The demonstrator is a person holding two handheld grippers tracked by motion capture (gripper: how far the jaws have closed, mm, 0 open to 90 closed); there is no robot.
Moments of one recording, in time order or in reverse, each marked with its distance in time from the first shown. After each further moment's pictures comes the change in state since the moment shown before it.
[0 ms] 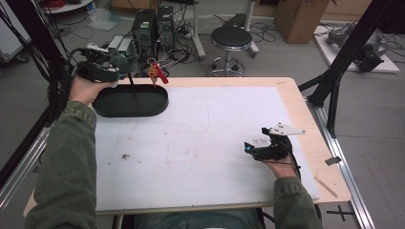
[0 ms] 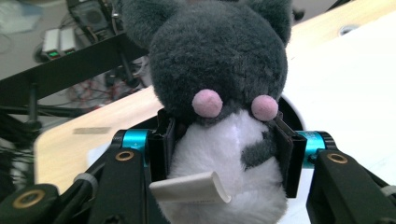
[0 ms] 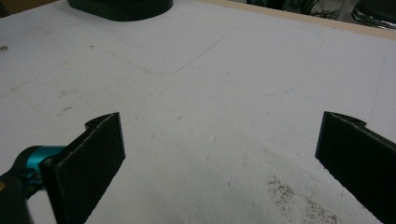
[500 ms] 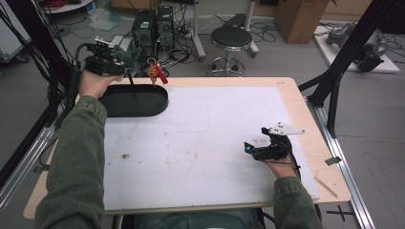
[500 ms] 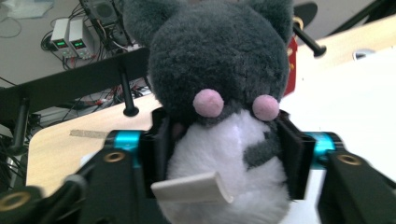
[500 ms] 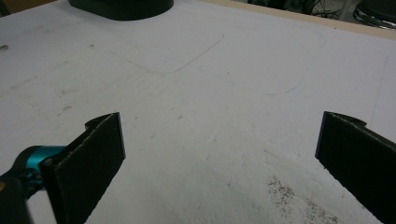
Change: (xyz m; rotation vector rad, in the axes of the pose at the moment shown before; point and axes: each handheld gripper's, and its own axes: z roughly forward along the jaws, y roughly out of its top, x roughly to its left) left arm -0.001 0.017 0.021 -0.011 0.039 -0.112; right arm -0.001 0.000 0.001 0.004 0.005 -0.003
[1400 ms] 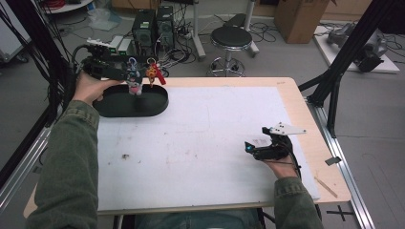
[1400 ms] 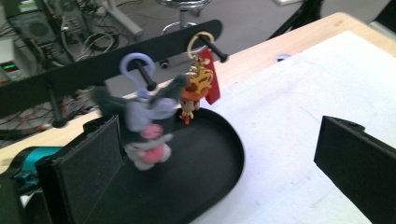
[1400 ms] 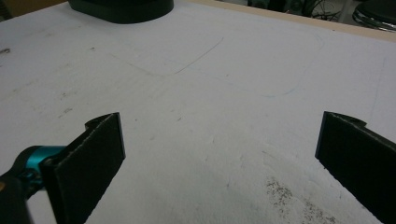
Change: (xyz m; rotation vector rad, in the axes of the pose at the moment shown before) left arm -0.012 -0.011 -0.028 -0.055 -0.246 0.065; right arm -0.001 0.000 -0.002 -0.010 0.002 0.002
